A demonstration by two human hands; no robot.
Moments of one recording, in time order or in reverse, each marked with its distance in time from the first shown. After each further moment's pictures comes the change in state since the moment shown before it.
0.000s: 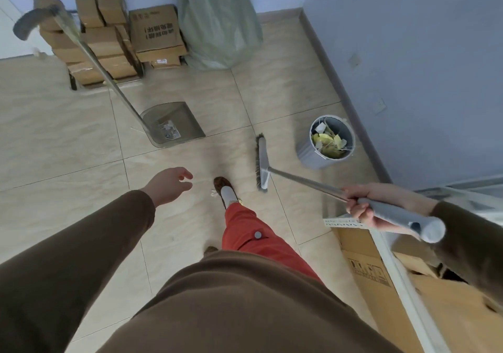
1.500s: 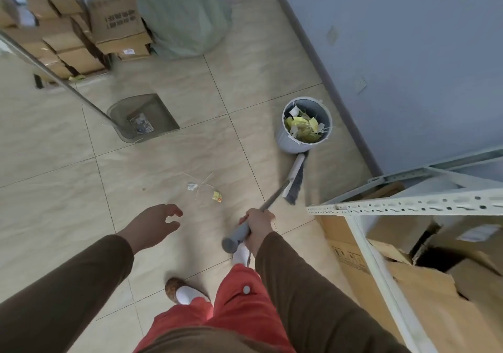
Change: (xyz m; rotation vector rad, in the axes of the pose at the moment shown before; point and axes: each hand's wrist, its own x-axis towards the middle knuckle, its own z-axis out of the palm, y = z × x) left_hand -0.052 0.065 0.135 0.202 -0.162 0.021; right_hand 0.203 0.109 0.003 0.488 0.363 -0.252
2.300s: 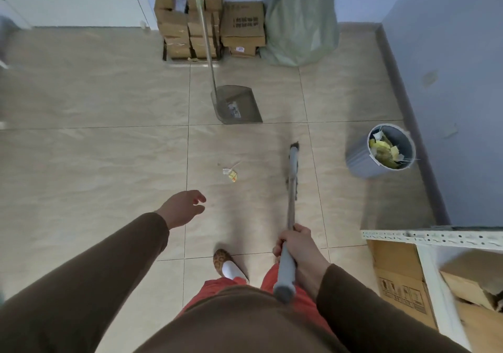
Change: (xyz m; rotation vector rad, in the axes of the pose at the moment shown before) left_hand -0.148 -0.221 0.016 -0.333 0.172 -0.187; right_hand -0.180 0.175 0.048 -0.534 -0.186 -0.085
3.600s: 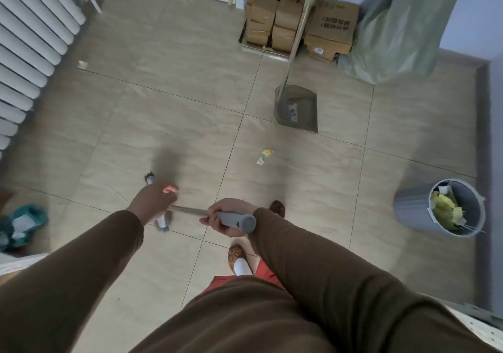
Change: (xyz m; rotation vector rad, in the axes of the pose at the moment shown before) left_hand -0.051 -0.158 -0.059 -0.249 0.287 -0.348; right_hand 0.067 0.002 0.253 -0.512 -0.751 0.596
